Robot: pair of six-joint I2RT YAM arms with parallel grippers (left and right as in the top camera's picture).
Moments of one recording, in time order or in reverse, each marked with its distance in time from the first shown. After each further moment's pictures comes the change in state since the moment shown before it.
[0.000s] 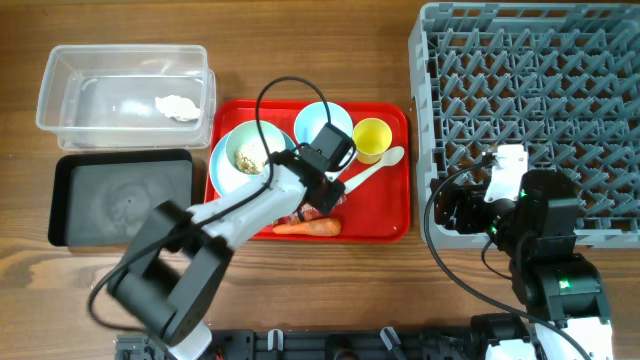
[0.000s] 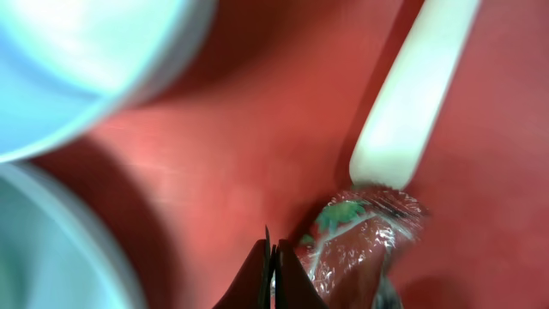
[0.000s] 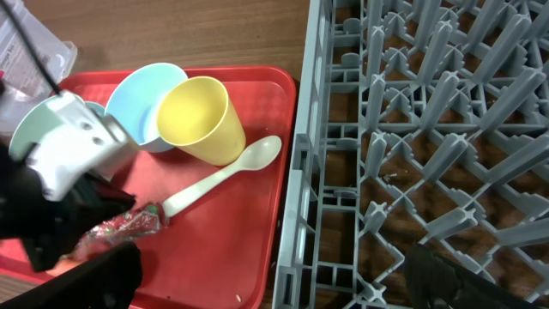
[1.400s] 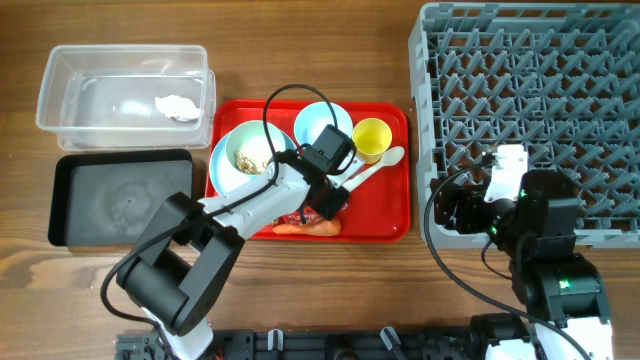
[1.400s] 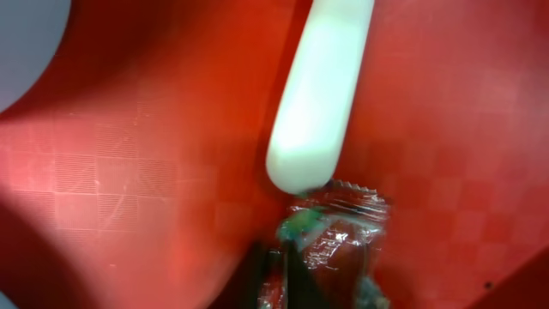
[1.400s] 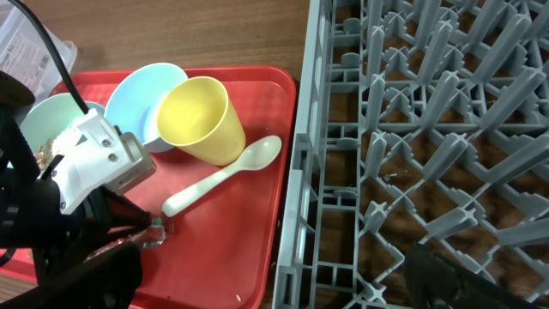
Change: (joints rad) left arm 0.001 0.061 0.002 0.005 0.156 0.058; right arm 0.000 0.000 0.000 0.000 0.000 0.000
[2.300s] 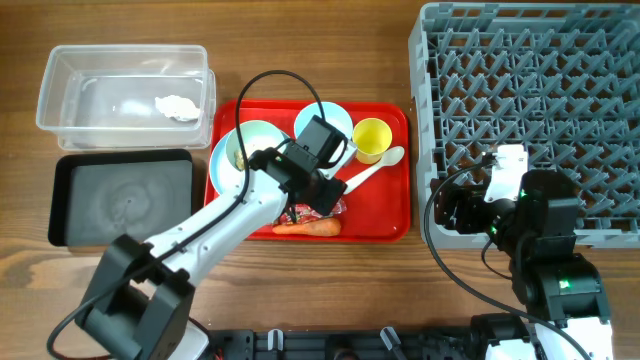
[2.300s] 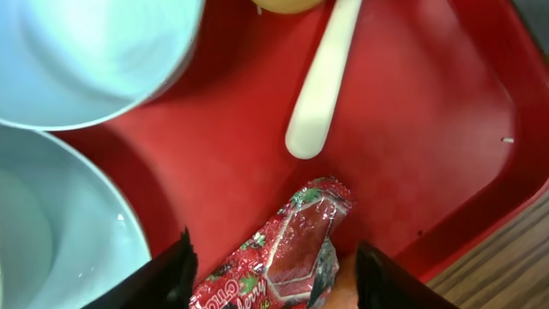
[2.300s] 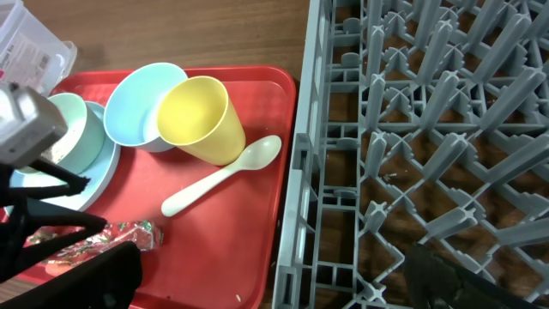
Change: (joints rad) left arm 0.017 -0.200 0.012 -0.111 -0.033 -0.052; right arm 0.000 0.000 0.000 0.000 0.000 0.000
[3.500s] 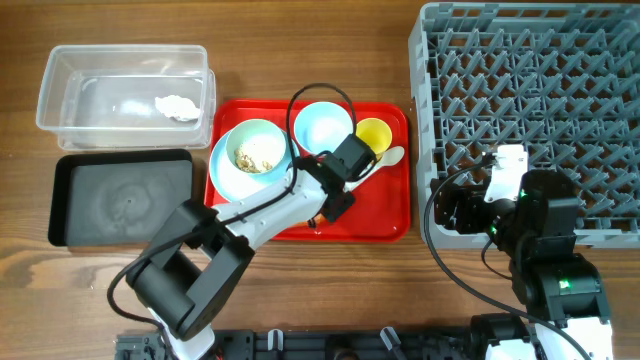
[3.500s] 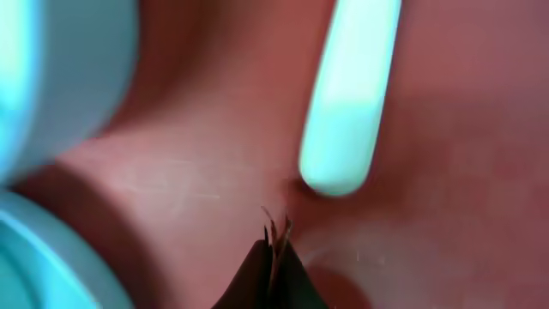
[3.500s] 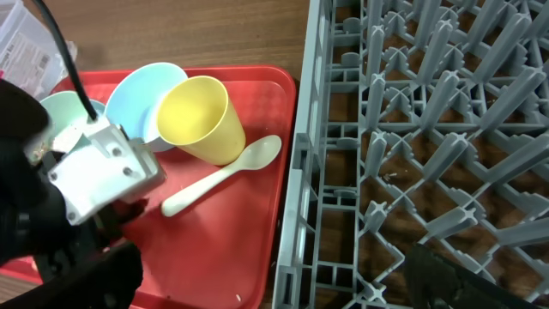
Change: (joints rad) left arm -0.109 0.205 0.042 0.053 -0.236 0.090; right arm 0.000 0.000 0.000 0.000 0.000 0.000
